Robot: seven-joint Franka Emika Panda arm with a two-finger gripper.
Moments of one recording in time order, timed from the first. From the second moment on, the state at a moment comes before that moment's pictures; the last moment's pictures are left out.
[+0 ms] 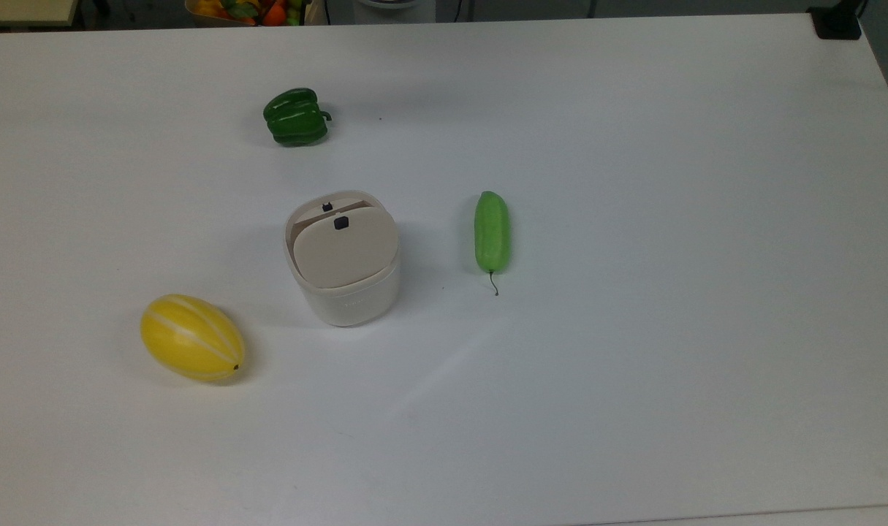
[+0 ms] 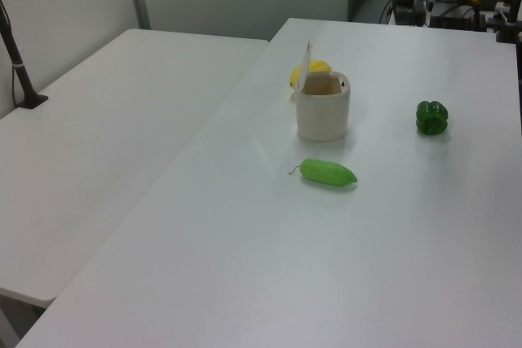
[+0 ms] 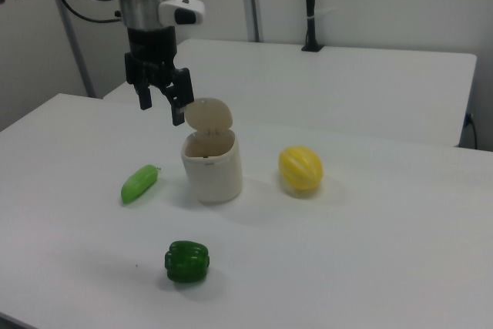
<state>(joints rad) 0.07 0.07 -0.19 -1.47 0.06 1.44 0.05</state>
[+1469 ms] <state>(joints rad) -0.06 0.09 -0.12 -1.47 0.15 1.49 -0.04</state>
